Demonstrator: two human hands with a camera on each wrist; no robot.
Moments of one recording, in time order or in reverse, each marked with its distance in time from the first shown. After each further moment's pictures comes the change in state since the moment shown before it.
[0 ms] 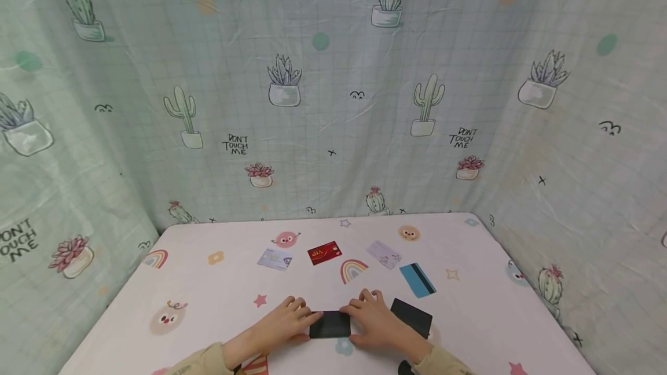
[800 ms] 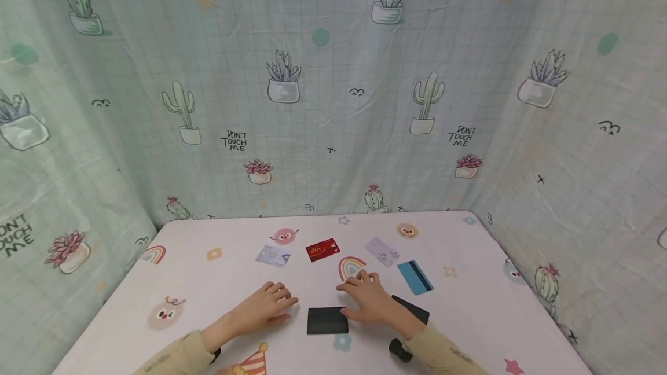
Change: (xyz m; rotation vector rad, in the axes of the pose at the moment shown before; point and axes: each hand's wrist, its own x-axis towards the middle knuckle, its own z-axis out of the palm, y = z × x) left_hand -0.025 -0.036 0.000 -0.086 0.034 -0.065; right_hand 0.020 0.011 -0.012 0.048 0.083 0.035
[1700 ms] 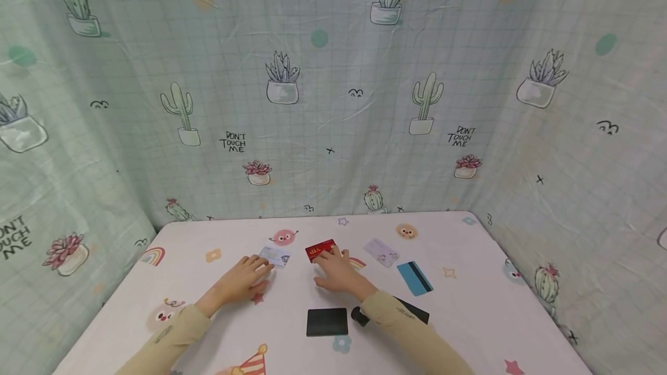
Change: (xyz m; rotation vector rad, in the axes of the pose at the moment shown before) left_hand -0.018 -0.079 0.021 0.126 0.124 -0.158; right_hand 0.090 -0.016 0.003 -0.029 0.011 0.087
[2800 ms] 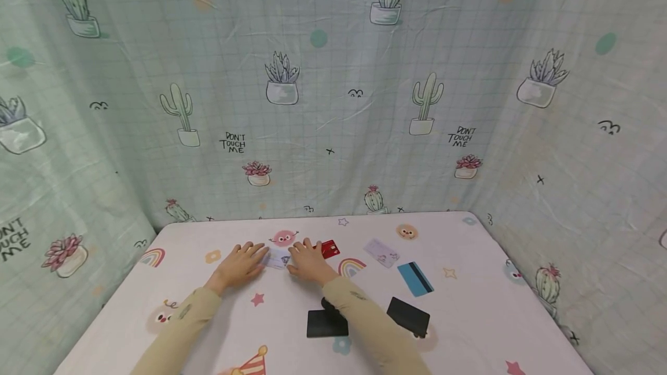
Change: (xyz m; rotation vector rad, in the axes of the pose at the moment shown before) left_hand 0.009 -0.032 0.008 0.058 -0.224 -0.212; right_hand 0.065 -0.037 0.024 -0.212 0.061 -0.020
